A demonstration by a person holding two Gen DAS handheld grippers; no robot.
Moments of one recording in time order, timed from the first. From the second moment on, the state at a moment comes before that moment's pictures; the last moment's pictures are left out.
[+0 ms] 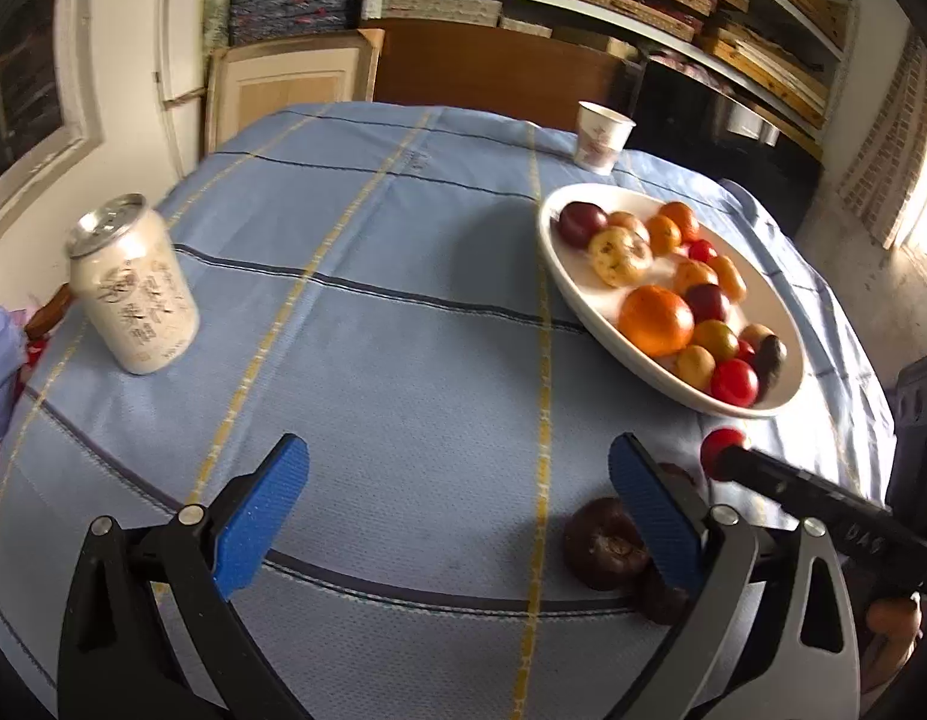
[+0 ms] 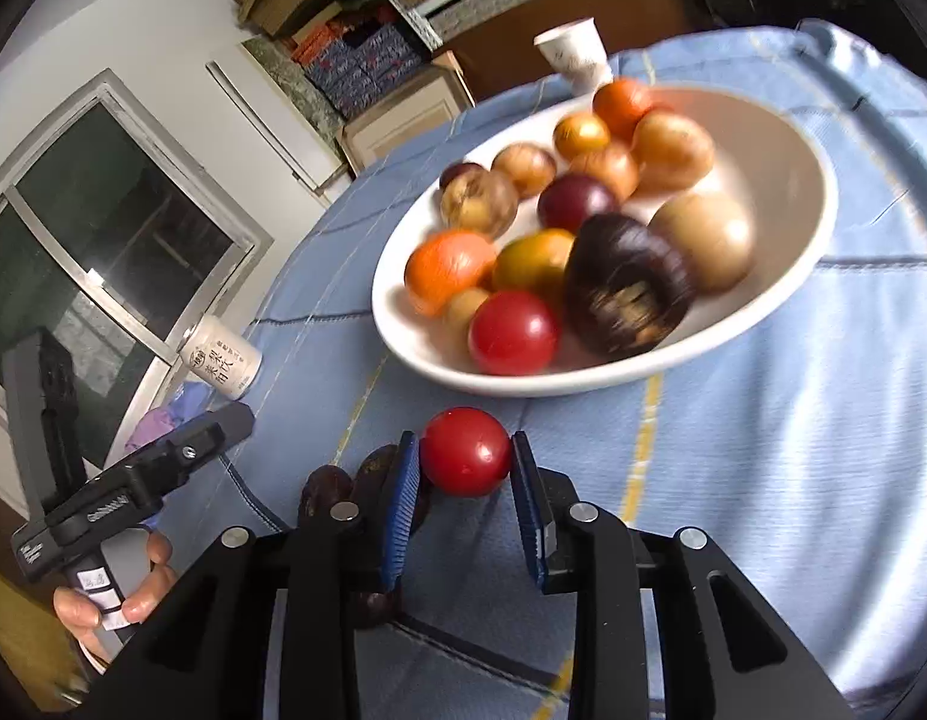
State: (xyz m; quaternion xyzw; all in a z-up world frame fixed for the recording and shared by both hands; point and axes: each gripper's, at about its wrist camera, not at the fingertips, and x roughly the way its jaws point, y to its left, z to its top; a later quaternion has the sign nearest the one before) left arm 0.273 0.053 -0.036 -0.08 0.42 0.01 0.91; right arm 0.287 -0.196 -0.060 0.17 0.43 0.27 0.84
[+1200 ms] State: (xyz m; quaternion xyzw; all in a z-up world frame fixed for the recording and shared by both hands) left arm 0.264 -0.008 -0.063 0.06 0.46 -0.14 0.87; right arm 0.279 -0.195 -0.054 0.14 0.44 0.27 0.84
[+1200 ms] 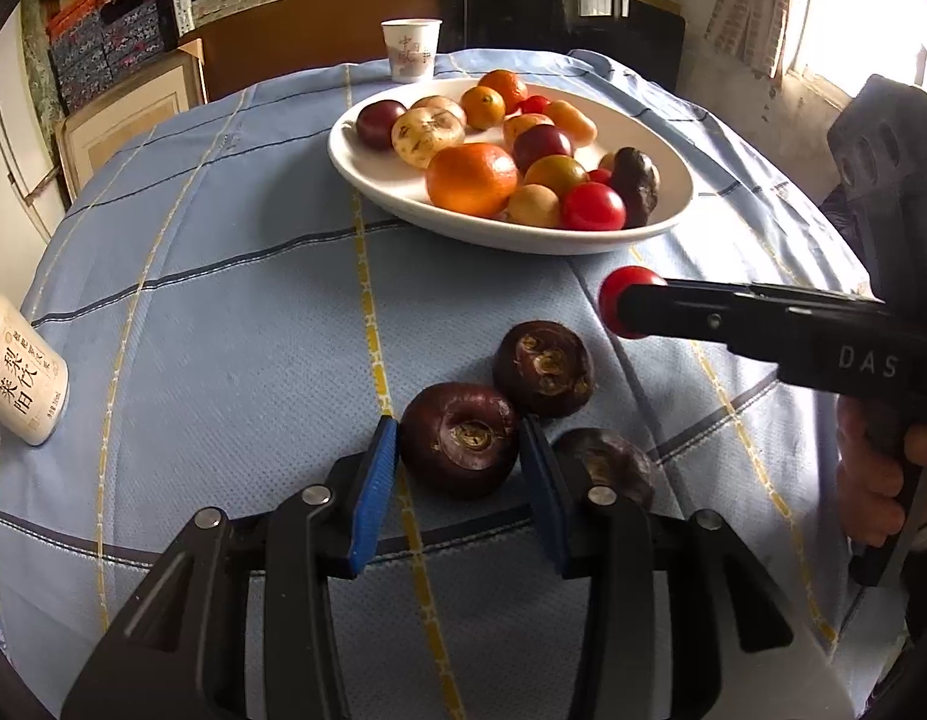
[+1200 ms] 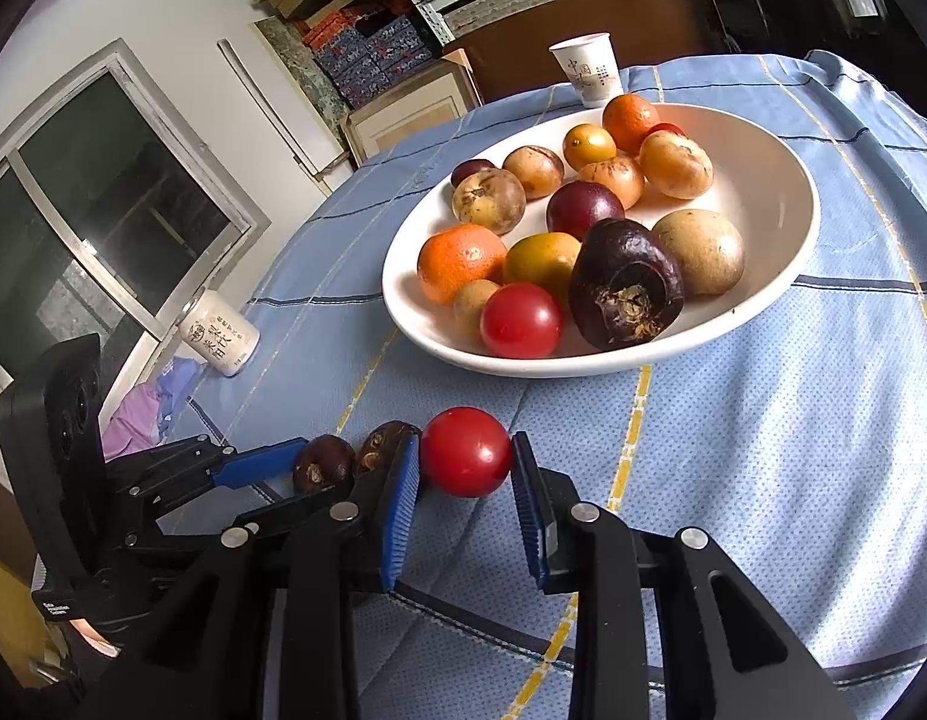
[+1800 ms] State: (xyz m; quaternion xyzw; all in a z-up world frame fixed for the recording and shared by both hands) left arm 0.289 0.010 -0.007 -0.02 0.40 -0.15 0.91; right arm 0.272 -0.198 -0.010 0.08 0.29 0.27 0.92
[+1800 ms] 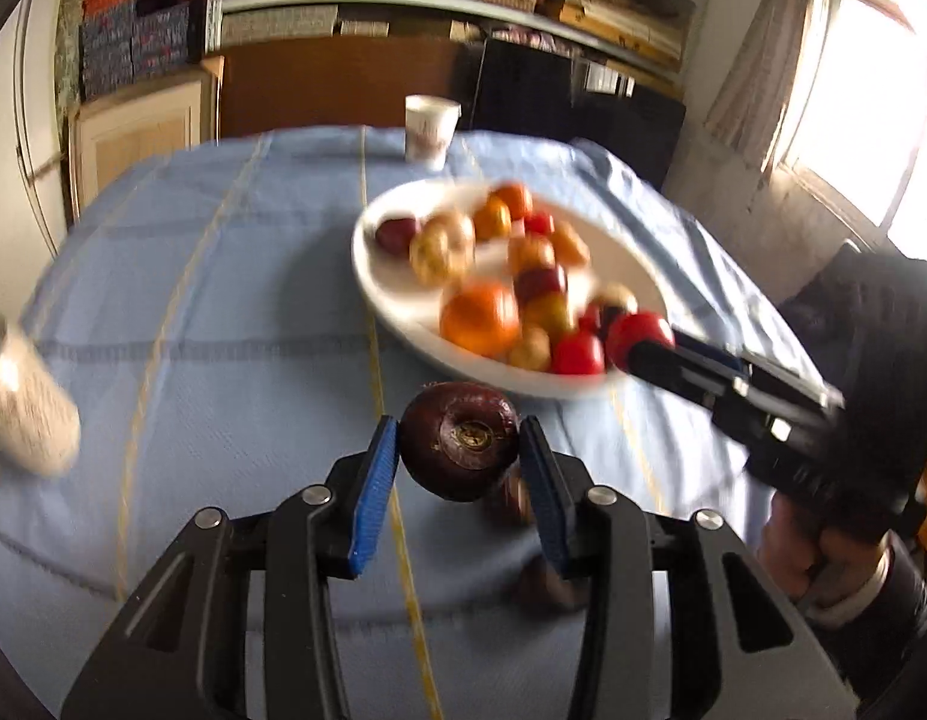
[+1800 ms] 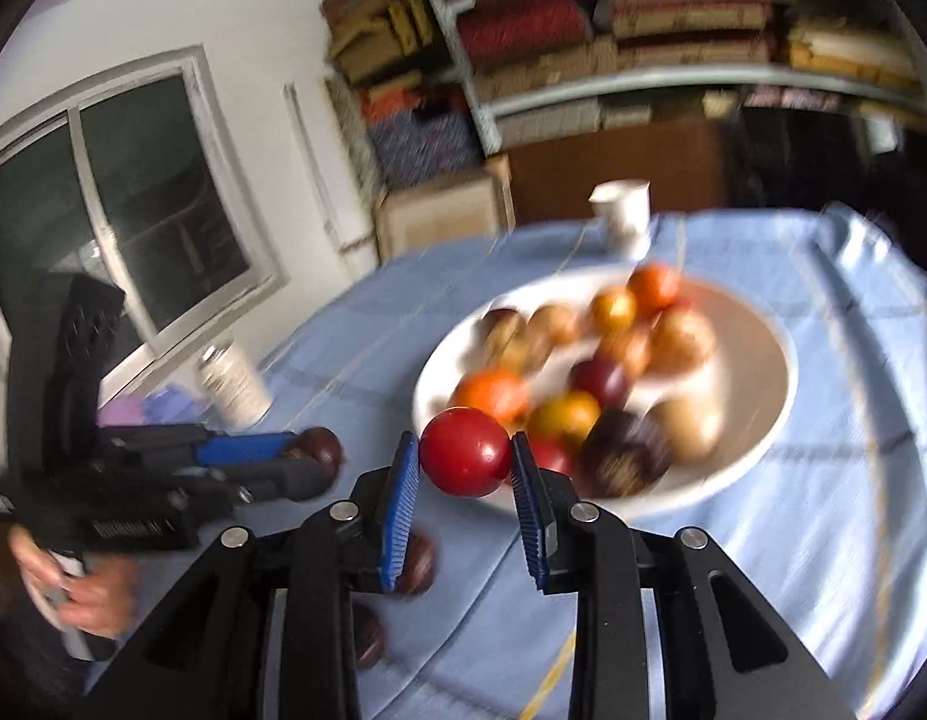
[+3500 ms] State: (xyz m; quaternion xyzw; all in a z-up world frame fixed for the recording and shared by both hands) left arm 0.275 0.055 -0.030 -0.07 0.40 0.07 0.91; right arm 0.235 -0.118 -0.056 -0.07 0.45 0.33 0.83
